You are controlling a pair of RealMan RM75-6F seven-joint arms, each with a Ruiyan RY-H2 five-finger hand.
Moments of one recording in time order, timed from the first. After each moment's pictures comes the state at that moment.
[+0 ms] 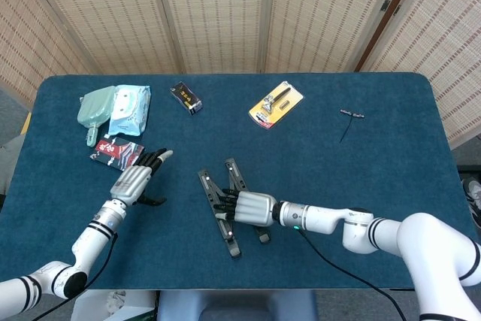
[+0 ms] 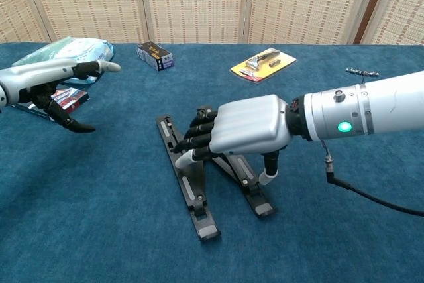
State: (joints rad) left arm -0.65 -1.42 -0.14 -1.45 1.21 0.91 -0.06; right arm 1.13 -1.57 -0.14 -1.13 -1.93 0.81 0.05
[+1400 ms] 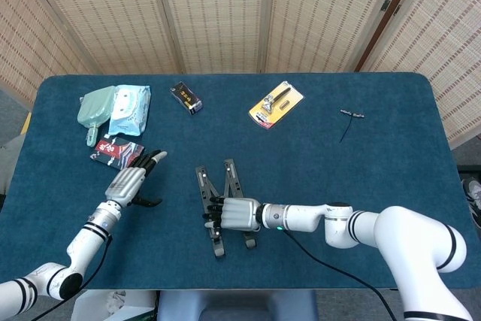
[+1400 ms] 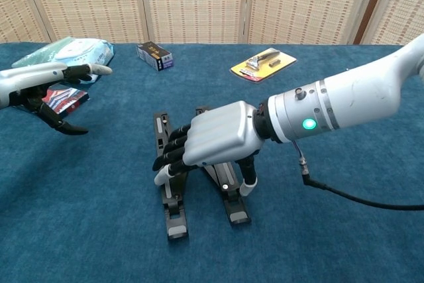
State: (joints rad) left arm -0.63 -1.41 -0.13 -1.42 1.23 0.90 -0.14; right arm 1.28 -1.59 -0.18 -1.16 -1.90 0.71 0.15
